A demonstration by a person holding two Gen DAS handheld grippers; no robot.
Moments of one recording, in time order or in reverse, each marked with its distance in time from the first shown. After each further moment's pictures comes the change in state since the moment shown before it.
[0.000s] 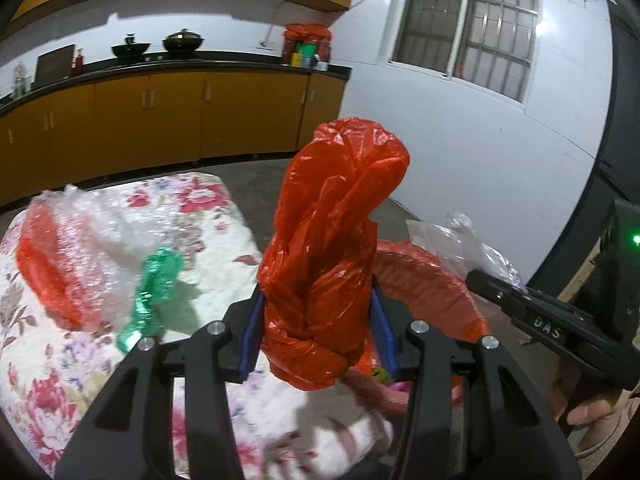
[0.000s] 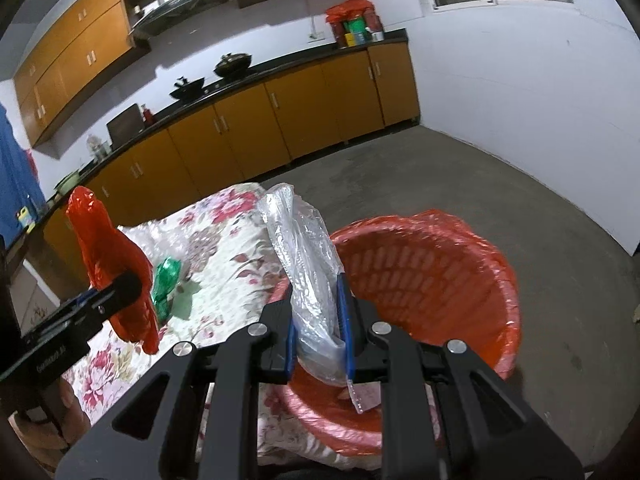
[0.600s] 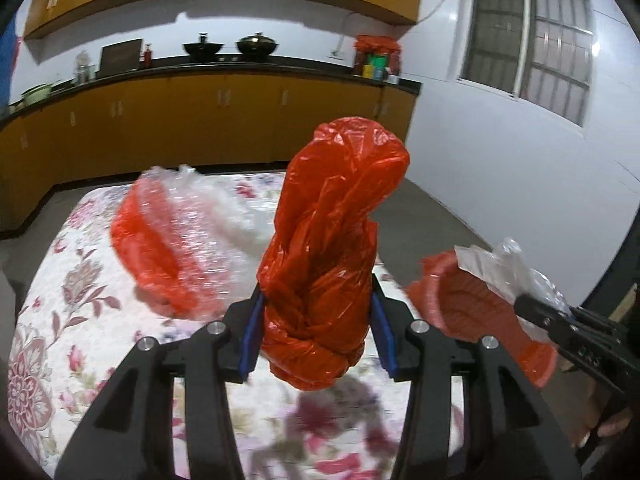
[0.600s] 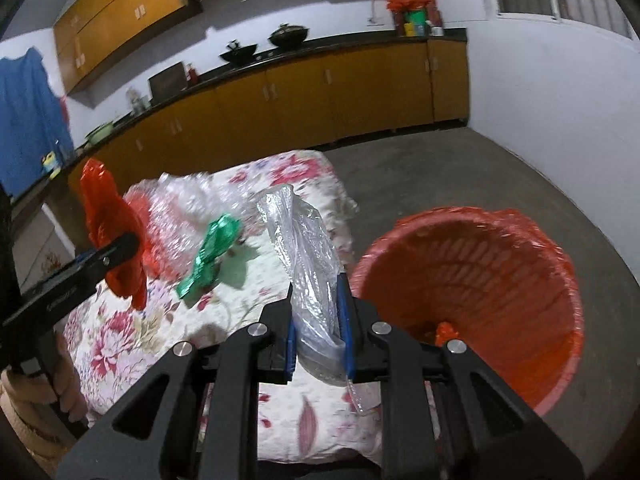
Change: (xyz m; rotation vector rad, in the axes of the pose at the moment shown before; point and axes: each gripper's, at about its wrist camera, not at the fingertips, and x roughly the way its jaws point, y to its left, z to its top) left arm -0.042 0.090 -0.014 -0.093 -0.042 0.217; right arm 0.022 0.073 -0.021 -0.151 0.066 0.092
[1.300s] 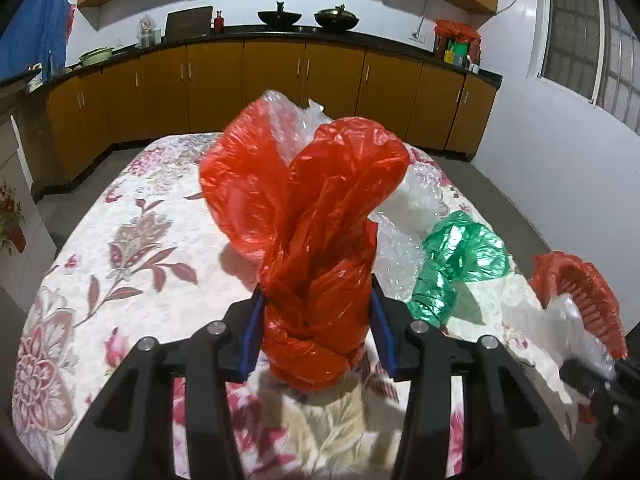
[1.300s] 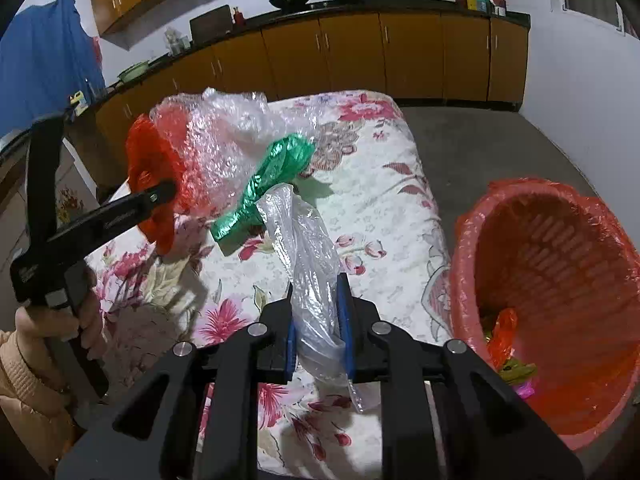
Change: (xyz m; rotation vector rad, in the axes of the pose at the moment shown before) left arm 0.047 0.108 -0.026 -0.130 0.070 0.249; right arm 0.067 0.071 -0.035 -0.161 0.159 0.116
